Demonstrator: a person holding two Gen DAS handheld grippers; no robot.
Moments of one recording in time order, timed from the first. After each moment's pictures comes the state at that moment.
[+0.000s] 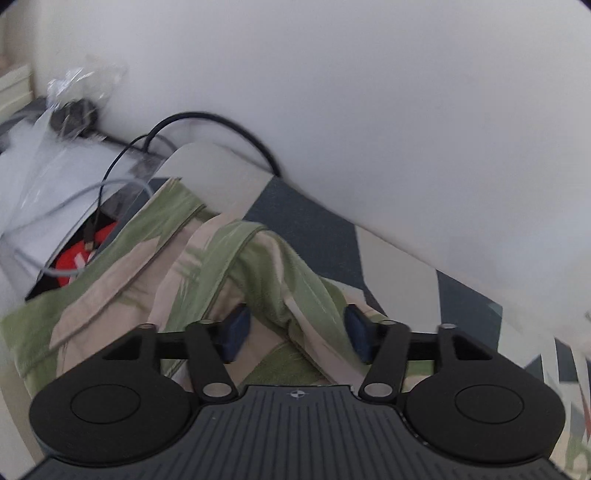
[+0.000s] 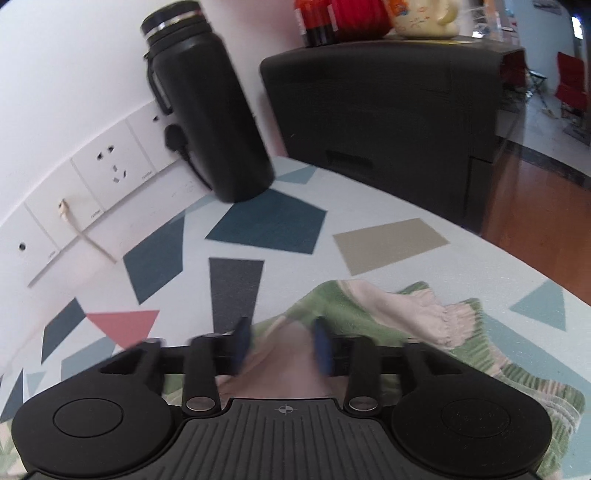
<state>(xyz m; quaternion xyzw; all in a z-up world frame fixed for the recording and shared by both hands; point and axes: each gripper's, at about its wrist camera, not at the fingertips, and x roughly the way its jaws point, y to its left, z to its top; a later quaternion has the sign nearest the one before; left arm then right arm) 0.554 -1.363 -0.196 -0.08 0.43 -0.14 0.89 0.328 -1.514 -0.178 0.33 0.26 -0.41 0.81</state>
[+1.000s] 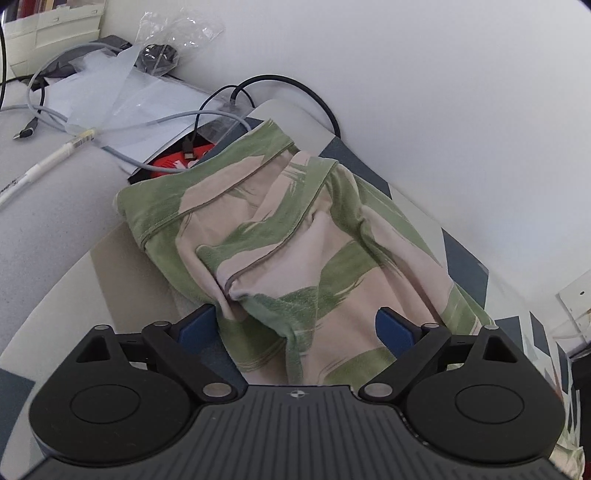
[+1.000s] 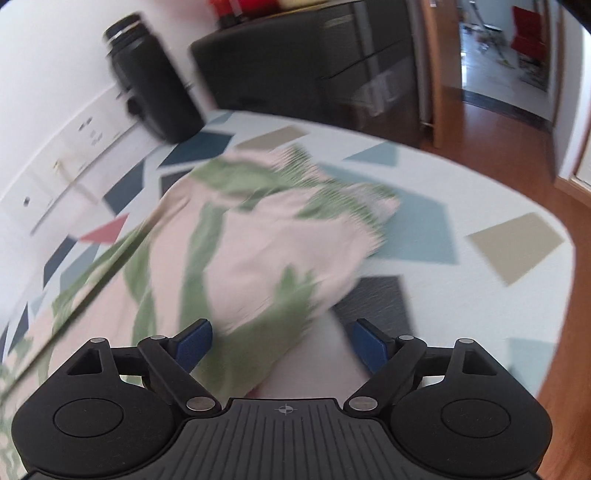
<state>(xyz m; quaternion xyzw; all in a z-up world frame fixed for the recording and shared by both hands) 0.472 -1.291 -0.220 -0.16 0.45 -0.11 0.87 0.197 -1.418 -0.177 0.37 0.31 -0.43 0.76</state>
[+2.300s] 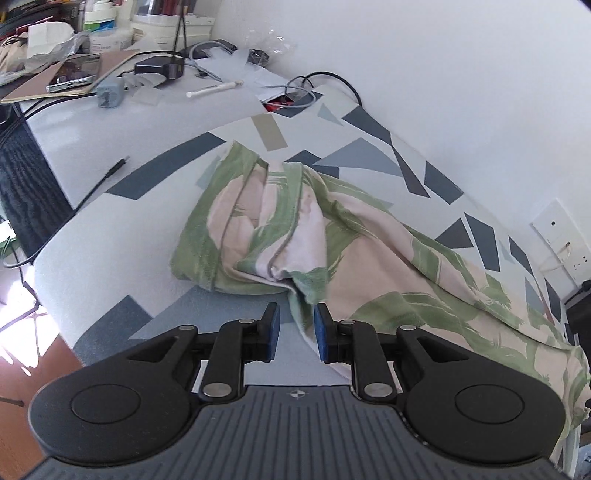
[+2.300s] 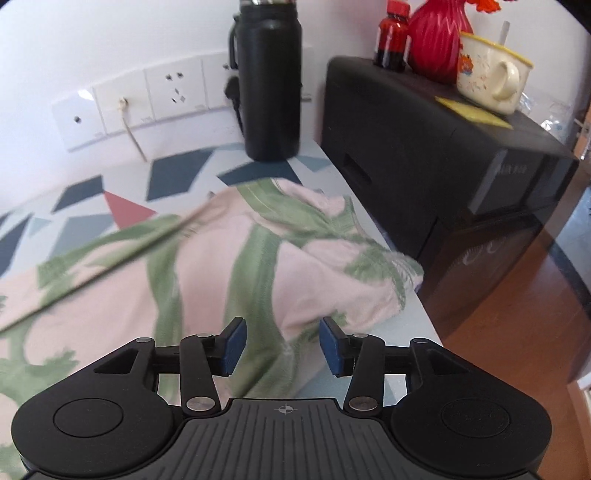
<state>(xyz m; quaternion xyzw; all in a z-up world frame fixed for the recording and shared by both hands) 0.199 -1.244 -0.156 -0.19 0.45 -0.03 0.87 0.255 -1.527 -0.135 0.15 0.40 -0.27 0.86</state>
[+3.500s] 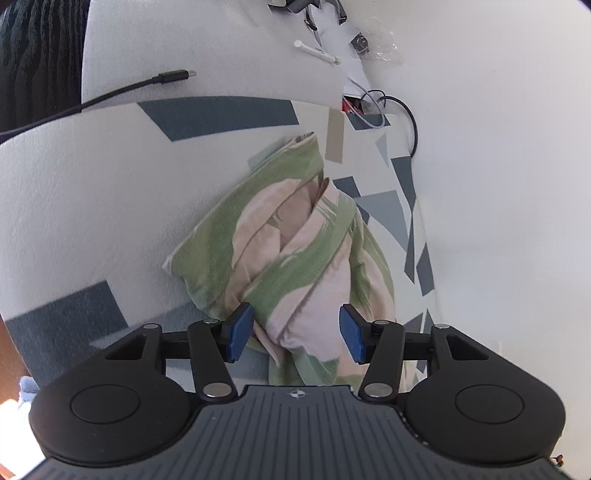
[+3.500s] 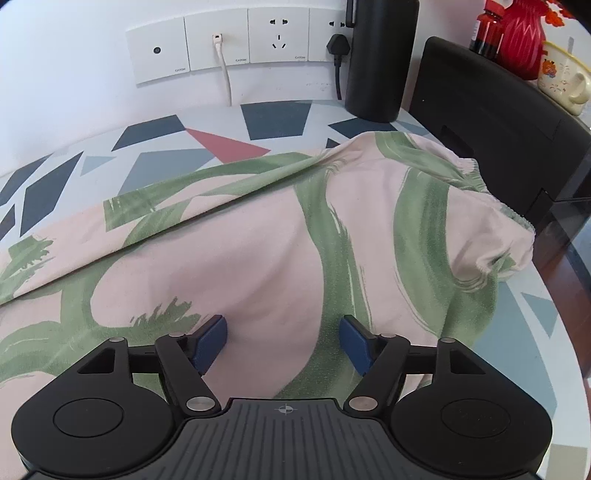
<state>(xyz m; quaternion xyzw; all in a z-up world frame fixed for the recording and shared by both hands) 0.255 -1.169 -0.212 -0.49 0.46 -0.04 0.74 0.320 -1.406 -0.184 0.14 0.44 -0.26 0.85</state>
